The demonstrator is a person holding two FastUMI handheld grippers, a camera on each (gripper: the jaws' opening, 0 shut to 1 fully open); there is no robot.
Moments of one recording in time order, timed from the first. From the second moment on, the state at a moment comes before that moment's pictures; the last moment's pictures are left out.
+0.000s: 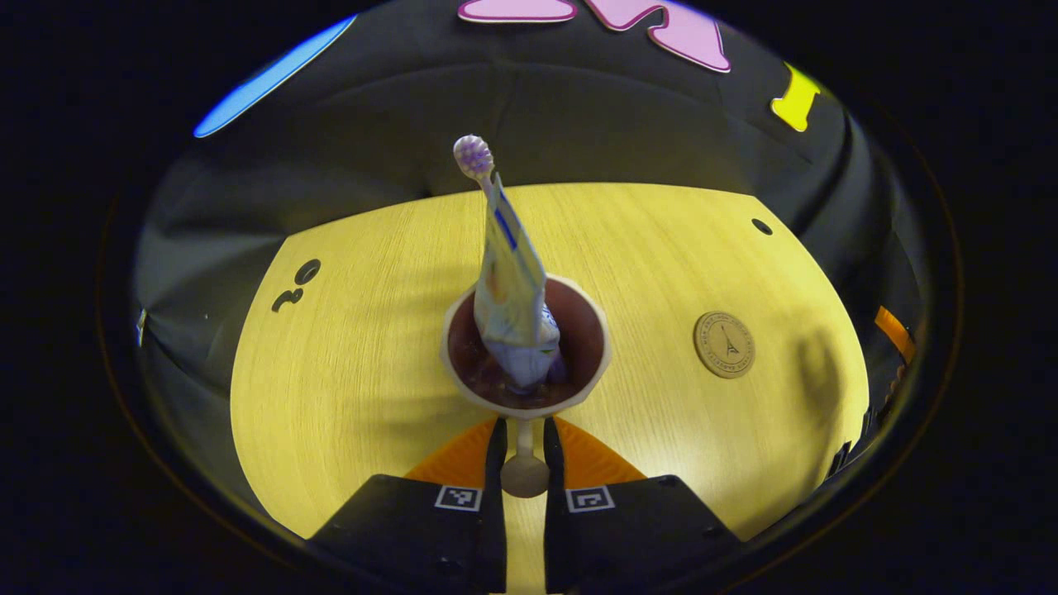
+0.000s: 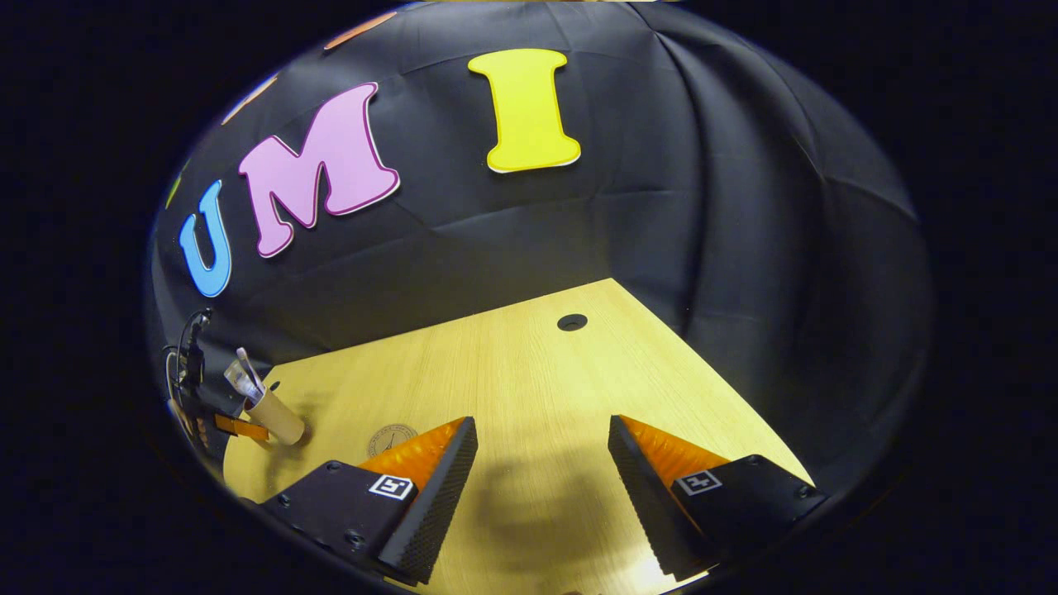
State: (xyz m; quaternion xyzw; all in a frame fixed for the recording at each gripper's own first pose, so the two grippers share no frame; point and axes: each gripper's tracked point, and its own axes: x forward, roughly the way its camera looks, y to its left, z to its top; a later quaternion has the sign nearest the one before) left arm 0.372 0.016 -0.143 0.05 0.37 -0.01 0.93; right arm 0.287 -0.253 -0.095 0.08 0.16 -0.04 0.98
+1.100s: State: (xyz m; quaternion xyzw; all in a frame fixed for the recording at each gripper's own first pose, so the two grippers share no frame) left arm 0.407 -0.183 -0.173 0.14 0.40 -0.18 0.89; right arm 0.251 -0.273 -0.081 0.10 0.15 -0.06 0.98
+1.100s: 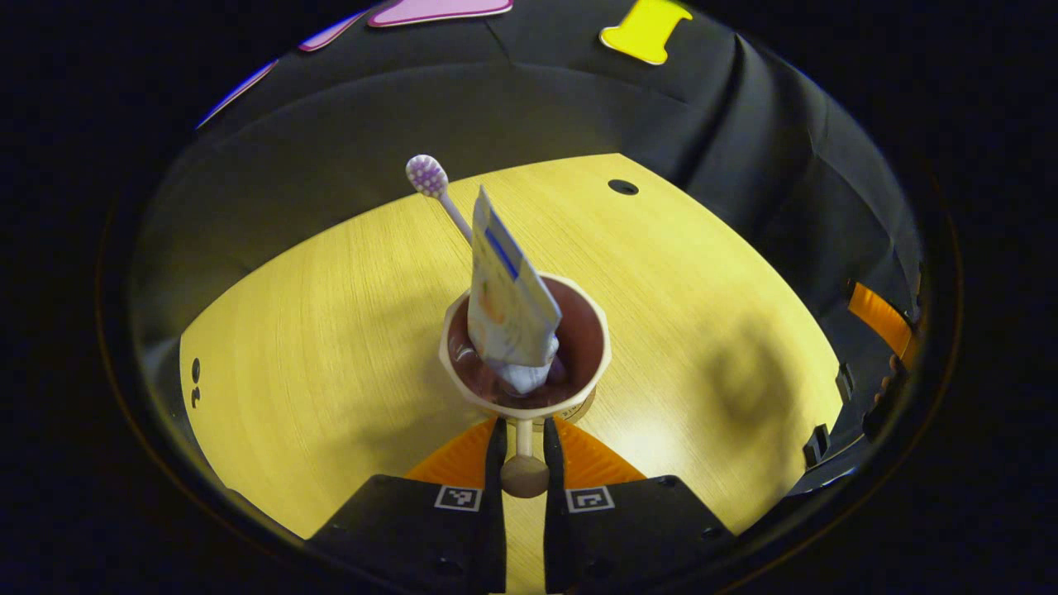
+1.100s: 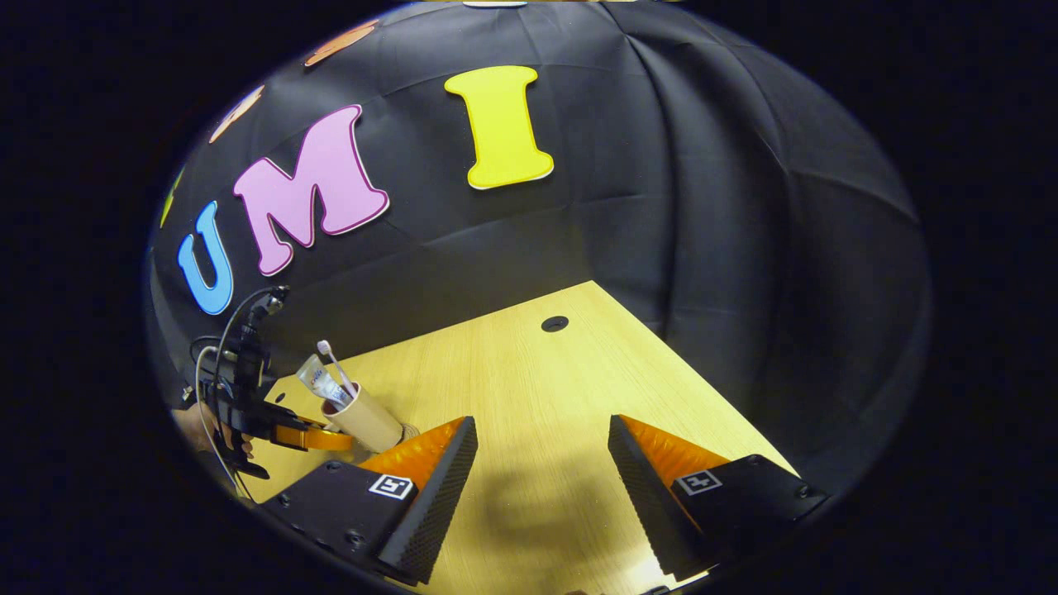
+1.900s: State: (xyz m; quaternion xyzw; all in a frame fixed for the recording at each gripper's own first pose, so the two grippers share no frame) left arm 0.393 -0.166 -0.136 0.12 0.35 -0.15 0.92; right arm 0.255 -0.258 -0.083 0.10 0.16 -0.04 0.98
